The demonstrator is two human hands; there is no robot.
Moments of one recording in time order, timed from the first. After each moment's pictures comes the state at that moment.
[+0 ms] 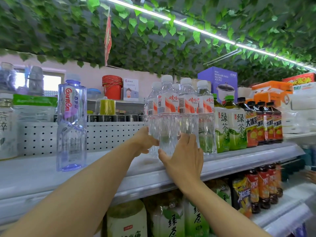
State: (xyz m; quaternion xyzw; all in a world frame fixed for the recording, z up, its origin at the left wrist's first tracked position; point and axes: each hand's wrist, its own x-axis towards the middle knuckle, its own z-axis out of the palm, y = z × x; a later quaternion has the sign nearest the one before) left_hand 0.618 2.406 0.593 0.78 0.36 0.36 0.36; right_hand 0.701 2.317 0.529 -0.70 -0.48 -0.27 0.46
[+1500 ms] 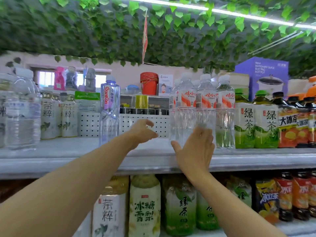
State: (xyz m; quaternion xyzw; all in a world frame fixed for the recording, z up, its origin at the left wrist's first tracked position) left_hand 0.555 2.362 0.580 0.71 0.48 0.44 0.27; right_hand 0.694 2.290 0.529 -0.68 -0.52 -0.19 0.48
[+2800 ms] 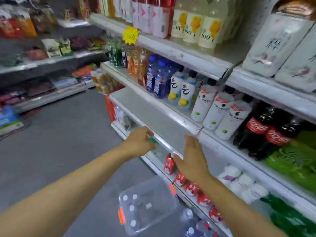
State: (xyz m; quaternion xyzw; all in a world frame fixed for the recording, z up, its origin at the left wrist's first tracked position) left_hand 0.105 2.012 0.167 0.36 0.83 0.30 0.31; right_hand 0.267 2.104 0.142 -0.40 -0.88 0.25 0.11
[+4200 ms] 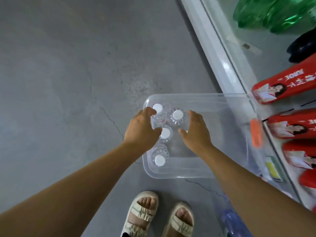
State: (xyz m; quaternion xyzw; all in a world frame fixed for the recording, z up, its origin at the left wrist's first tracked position) left_hand 0.068 1.922 -0.472 0.08 0.91 0.25 0.31; right_hand 0.140 2.072 -0.536 -0.27 -0.89 0.32 -0.17
